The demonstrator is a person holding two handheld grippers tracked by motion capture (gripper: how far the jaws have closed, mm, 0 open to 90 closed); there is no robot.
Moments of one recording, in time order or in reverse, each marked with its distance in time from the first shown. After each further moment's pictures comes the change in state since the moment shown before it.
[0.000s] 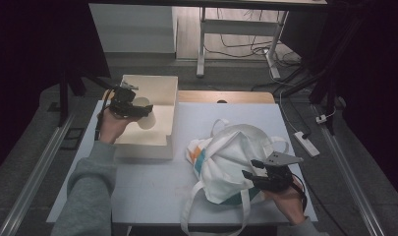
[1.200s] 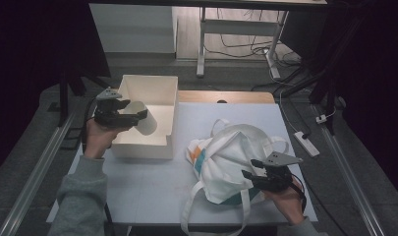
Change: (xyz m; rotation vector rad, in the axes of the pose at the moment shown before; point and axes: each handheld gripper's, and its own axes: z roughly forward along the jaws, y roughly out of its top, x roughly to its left) left arm -0.006 -0.027 -0.052 -0.167 -0.166 0.002; right arm 0.002 0.001 0.001 -0.005 -0.011 -0.005
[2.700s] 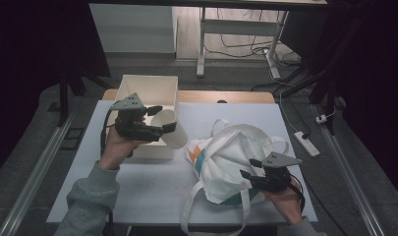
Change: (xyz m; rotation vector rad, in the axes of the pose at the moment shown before) left arm -0.086 0.021 -0.007 -0.100 -0.335 0.141; right arm 0.004 0.002 0.001 -0.029 0.005 -0.027
